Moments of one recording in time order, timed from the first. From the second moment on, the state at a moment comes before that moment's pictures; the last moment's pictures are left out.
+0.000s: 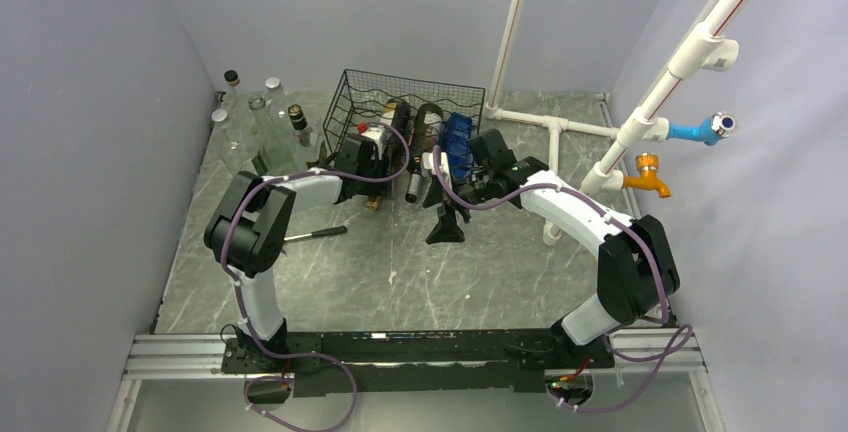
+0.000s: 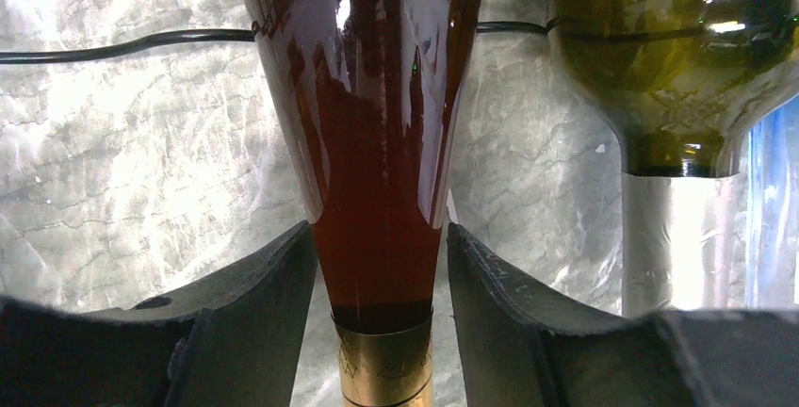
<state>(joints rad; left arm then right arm) -0.45 1.87 1.08 0.02 0.01 -0.28 0.54 1.53 1.11 -0.50 -0.97 -0.65</state>
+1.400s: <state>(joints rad) -0.49 1.44 0.74 -0.08 -0.05 -0.28 0.53 1.53 1.11 -0.50 -0.97 -0.65</state>
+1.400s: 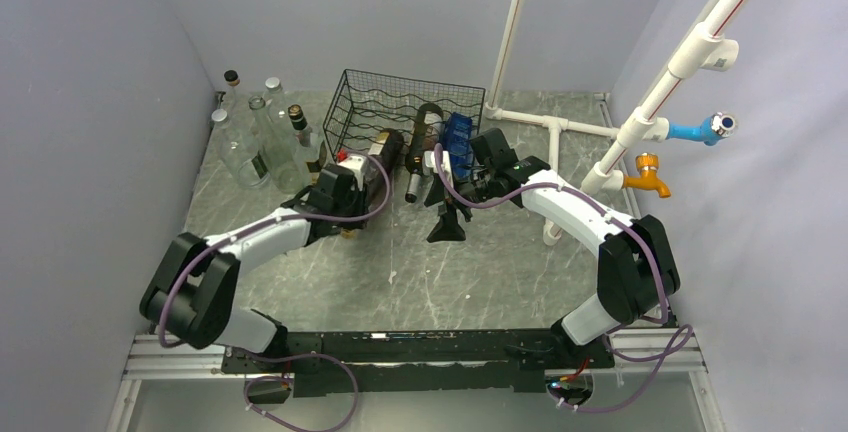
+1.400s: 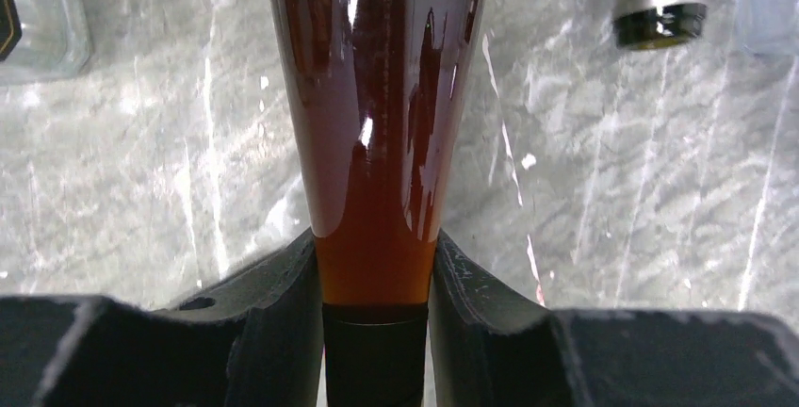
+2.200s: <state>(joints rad) -0.53 0.96 0.65 -0.58 -0.04 -0.38 0.53 1.52 1.11 -0.49 -0.98 -0.65</state>
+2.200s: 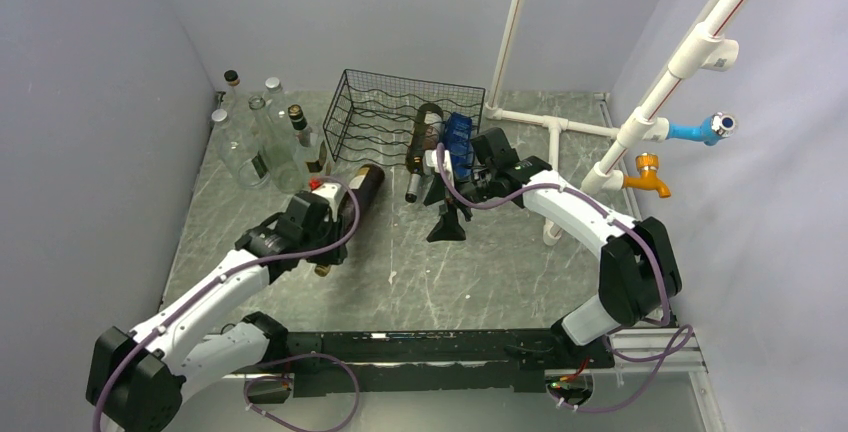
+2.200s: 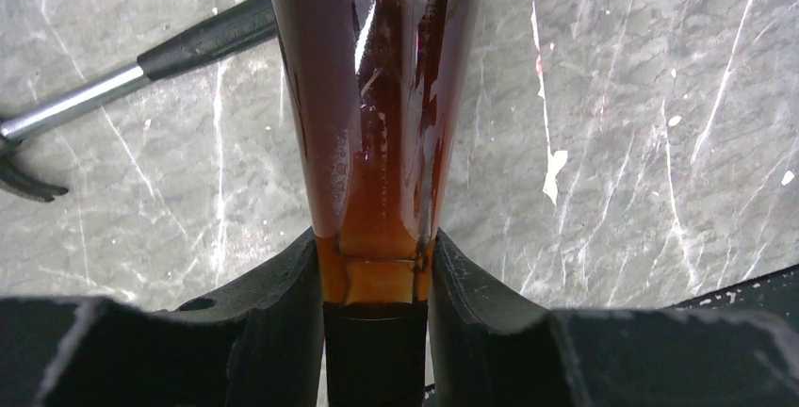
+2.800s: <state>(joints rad) -0.53 0.86 0.70 -0.77 0.09 -0.45 0.53 1.44 1.03 -0.49 -1.10 -0.80</state>
